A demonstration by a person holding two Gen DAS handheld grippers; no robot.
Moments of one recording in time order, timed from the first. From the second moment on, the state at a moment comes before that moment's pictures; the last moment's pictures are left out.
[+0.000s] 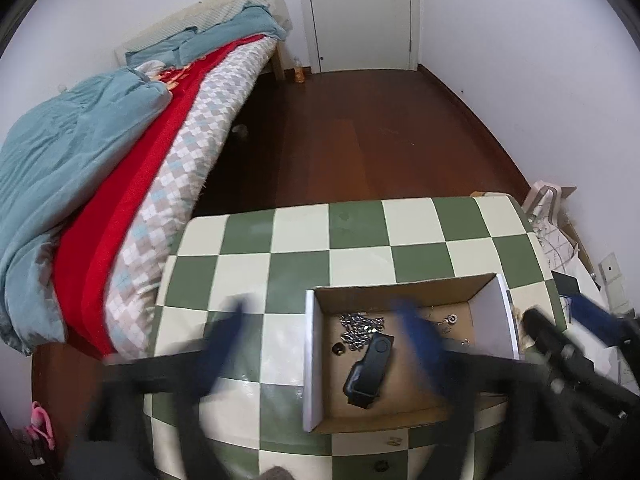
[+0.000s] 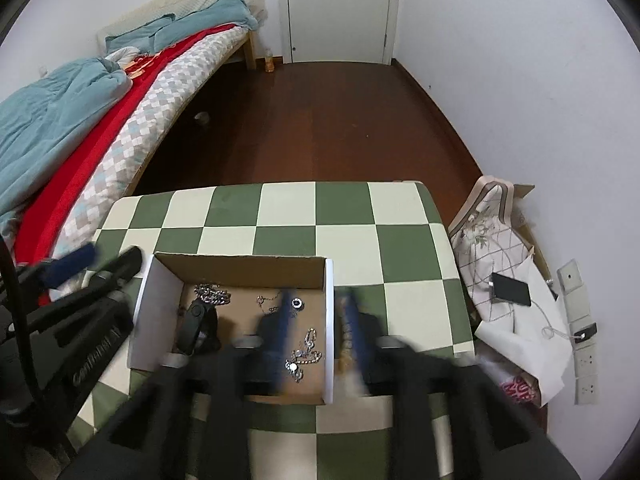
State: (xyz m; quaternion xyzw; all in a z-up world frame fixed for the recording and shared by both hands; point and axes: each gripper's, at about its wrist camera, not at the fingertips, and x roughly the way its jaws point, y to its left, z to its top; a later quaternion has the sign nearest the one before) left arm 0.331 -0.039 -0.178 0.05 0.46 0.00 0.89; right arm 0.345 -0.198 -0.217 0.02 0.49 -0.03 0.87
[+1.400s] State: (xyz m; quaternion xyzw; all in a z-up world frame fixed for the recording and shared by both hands) left arm 0.219 0.062 -0.286 0.09 0.54 0.15 0.82; right arm 0.246 -0.143 -0.323 0.11 0.54 0.05 0.83
